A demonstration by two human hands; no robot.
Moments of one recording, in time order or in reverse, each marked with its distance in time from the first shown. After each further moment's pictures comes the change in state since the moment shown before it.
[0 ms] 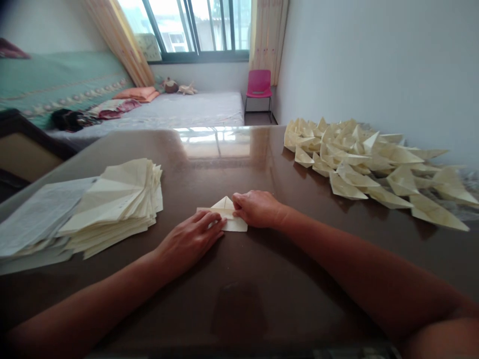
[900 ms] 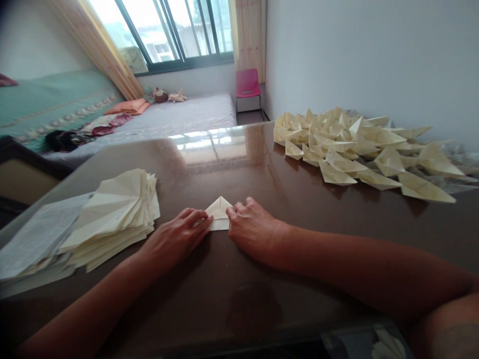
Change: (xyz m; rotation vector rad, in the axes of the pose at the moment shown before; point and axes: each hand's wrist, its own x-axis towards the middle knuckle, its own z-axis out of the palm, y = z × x) left_hand -0.005 -0.017 -0.017 0.095 -0.167 -0.051; right_hand -0.043 -0.039 0.004 -0.400 0.110 -0.246
